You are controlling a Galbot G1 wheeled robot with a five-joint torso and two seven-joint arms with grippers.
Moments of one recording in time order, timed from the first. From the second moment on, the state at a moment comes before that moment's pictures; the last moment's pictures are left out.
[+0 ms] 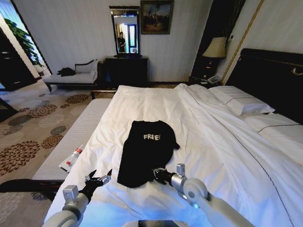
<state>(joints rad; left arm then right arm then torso) 1.92 -1.00 -0.64 -2.31 -0.75 0.29 -0.23 -1.35 0.90 0.09 2.12 1.00 -0.47 0.10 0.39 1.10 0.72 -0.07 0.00</state>
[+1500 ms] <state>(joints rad) 2.01 -0.86 -0.75 -2.31 -0.81 0.25 -0.19 -1.79 1.28 0.53 2.21 1.45 -0.61 0.29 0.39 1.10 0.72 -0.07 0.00</state>
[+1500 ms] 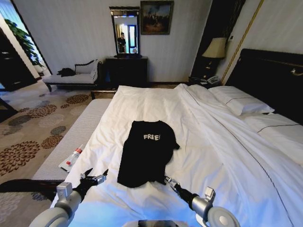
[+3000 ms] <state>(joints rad) 2.11 -0.92 -0.86 -2.39 -0.77 0.24 -0.19 -1.72 1.37 0.54 2.10 1.55 -0.62 0.38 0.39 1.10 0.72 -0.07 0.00</state>
